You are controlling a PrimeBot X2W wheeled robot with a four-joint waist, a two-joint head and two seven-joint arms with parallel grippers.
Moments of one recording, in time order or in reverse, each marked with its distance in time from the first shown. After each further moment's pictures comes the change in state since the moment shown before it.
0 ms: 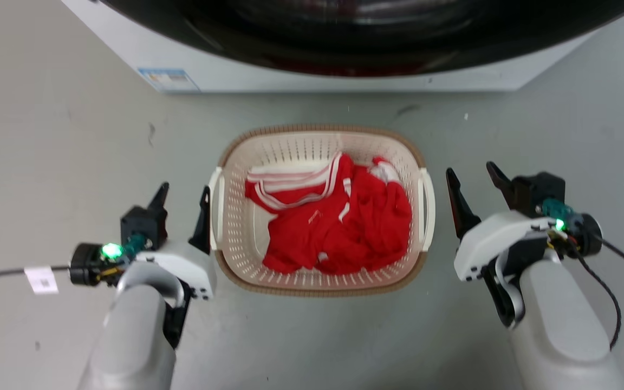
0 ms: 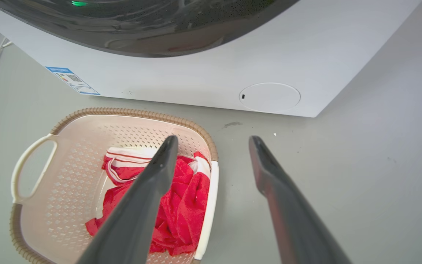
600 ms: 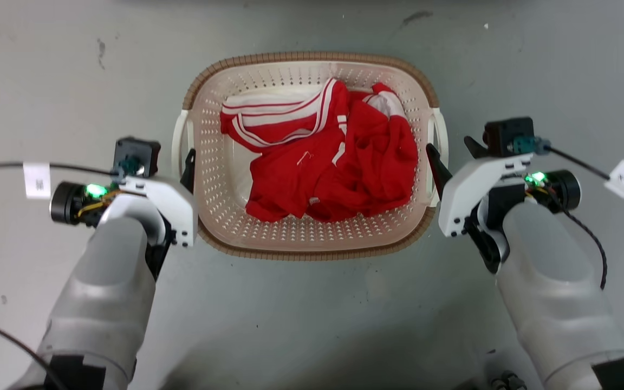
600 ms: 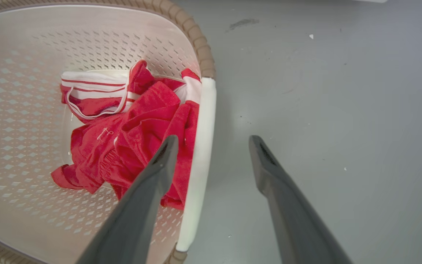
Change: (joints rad) left arm -0.383 0.070 -0.089 0.492 0.002 -0.048 0.025; right arm -0.318 0.000 0.056 0.421 0.064 0.000 0.059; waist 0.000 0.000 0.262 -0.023
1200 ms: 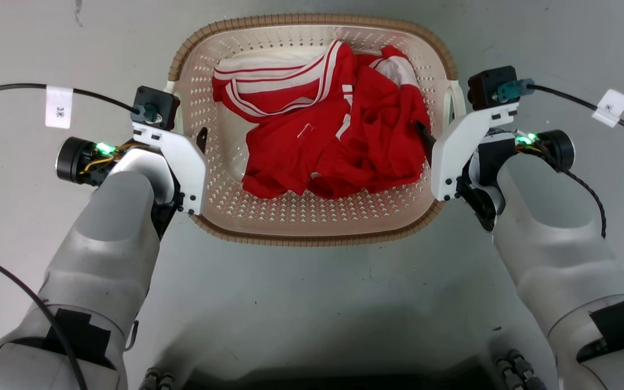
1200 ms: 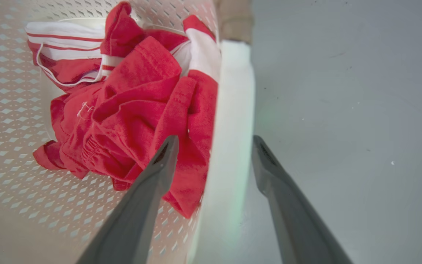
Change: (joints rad) left arm -0.191 0.009 -0.249 0.119 -0.170 -0.001 0.192; right arm -0.234 0.000 0.129 0.233 0.125 0.000 0.117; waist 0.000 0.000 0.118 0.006
